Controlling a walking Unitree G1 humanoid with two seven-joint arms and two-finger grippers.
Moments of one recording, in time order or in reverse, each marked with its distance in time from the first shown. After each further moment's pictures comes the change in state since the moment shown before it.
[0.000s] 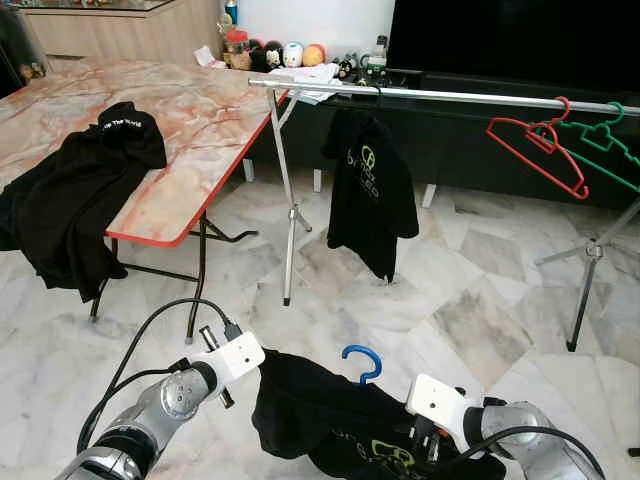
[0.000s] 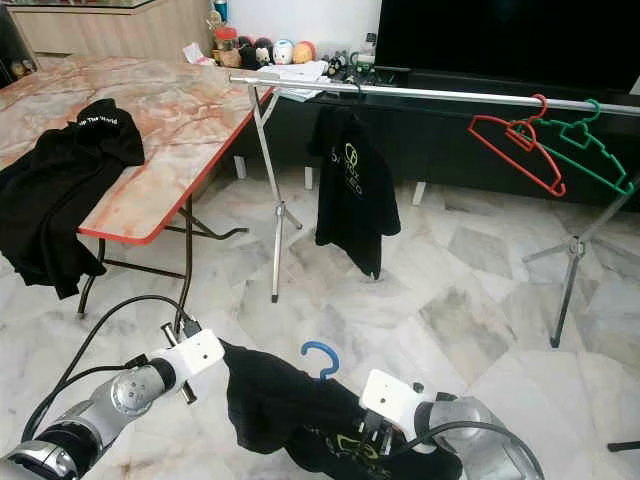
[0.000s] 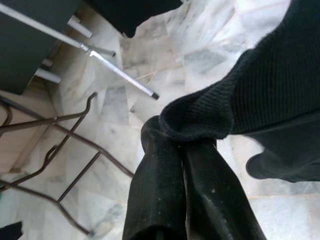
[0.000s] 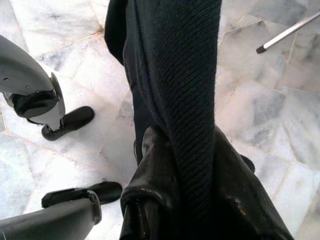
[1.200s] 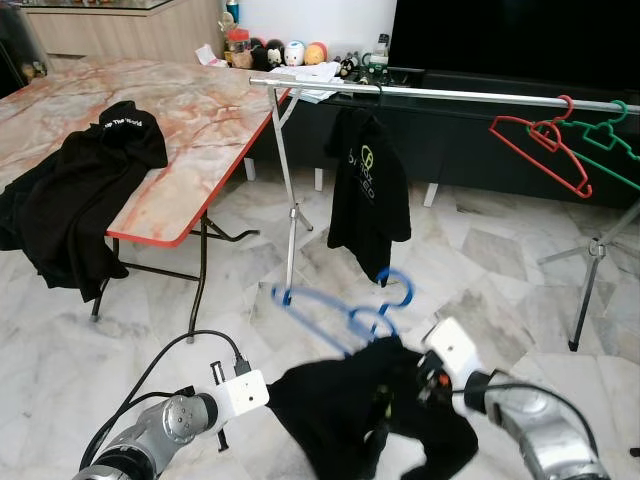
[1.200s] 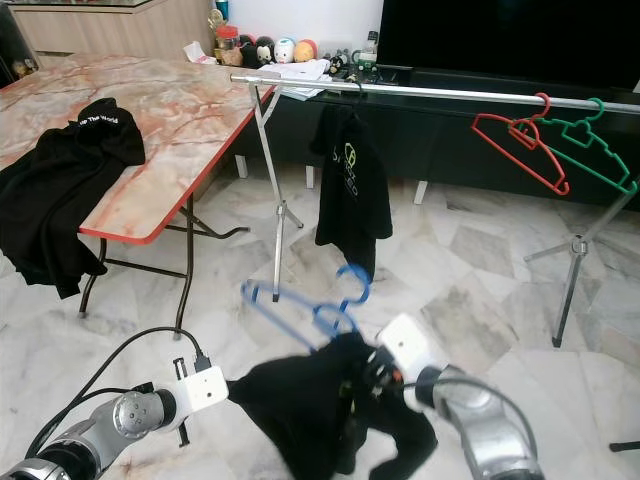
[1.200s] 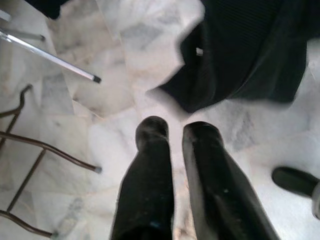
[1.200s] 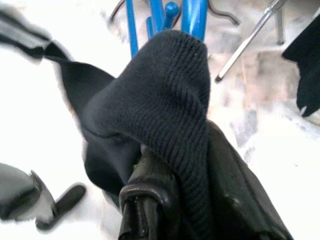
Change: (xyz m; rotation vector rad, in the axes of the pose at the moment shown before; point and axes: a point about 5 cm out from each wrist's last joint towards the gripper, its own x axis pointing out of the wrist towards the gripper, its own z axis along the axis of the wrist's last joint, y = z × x) left arm -0.006 -0.031 -0.014 0.031 0.074 -0.244; right arm -0.004 -0.026 0.021 0.260 -0.205 -0.161
